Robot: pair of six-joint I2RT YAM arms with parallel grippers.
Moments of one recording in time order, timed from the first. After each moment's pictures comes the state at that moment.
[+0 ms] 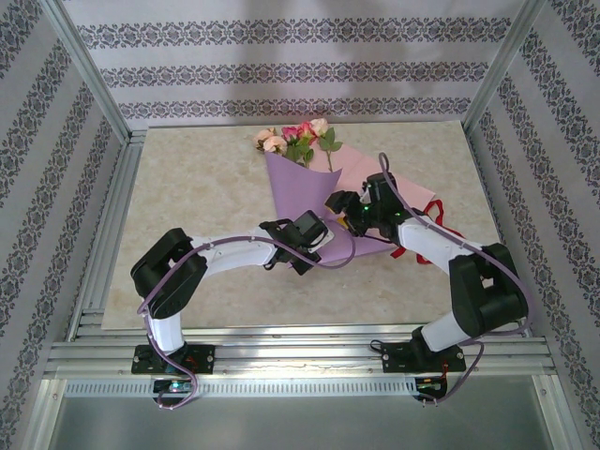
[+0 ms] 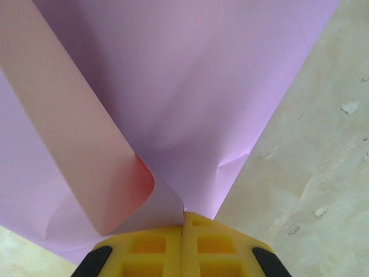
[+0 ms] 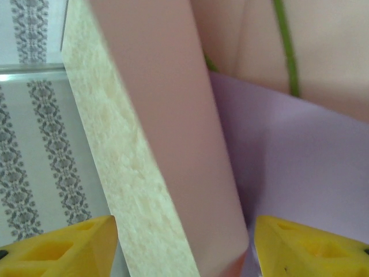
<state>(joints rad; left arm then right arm) -0.87 1.83 1.18 -0.47 -0.08 0.03 0.34 1.52 0.86 -0.07 -0.50 1.12</state>
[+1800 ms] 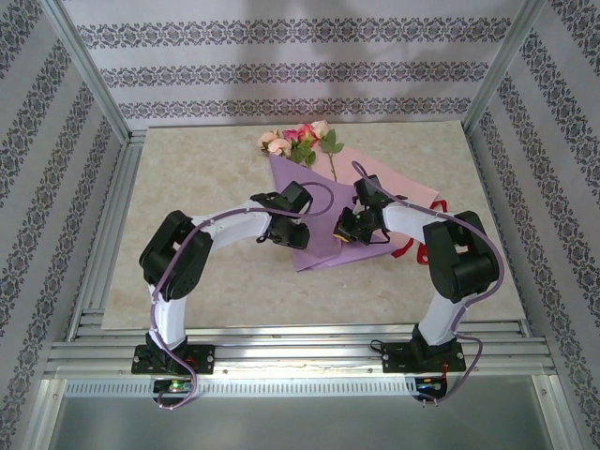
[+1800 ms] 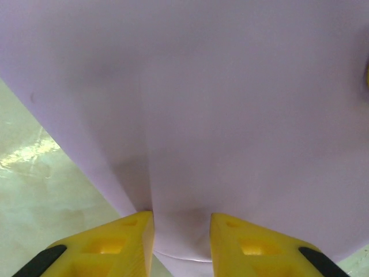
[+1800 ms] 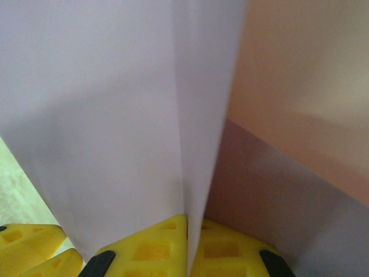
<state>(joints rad) -0.67 1.95 1.36 -0.62 0.11 -0.41 0.32 1.77 1.00 -0.41 -0.43 0.78</state>
